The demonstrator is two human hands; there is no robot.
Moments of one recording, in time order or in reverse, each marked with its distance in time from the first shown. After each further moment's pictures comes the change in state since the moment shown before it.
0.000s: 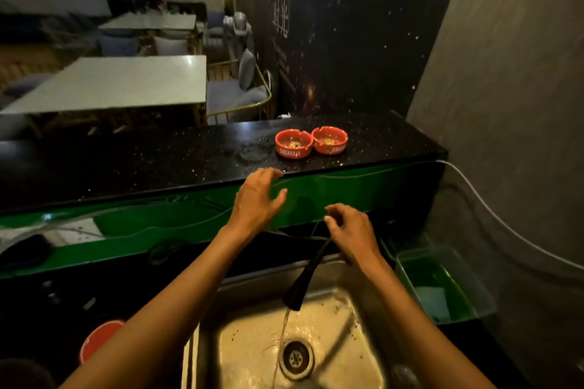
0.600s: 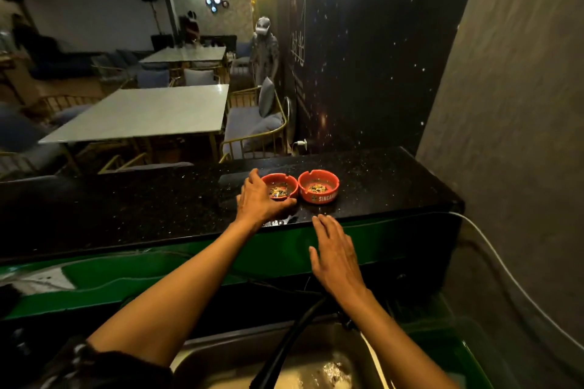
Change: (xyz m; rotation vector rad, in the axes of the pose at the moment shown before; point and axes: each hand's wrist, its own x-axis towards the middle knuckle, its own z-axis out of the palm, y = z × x) left_hand 0.154 0.015 0.067 0.089 -0.016 -0.443; right_hand 0.108 0.041 0.002 -0.292 -0.034 -0.271
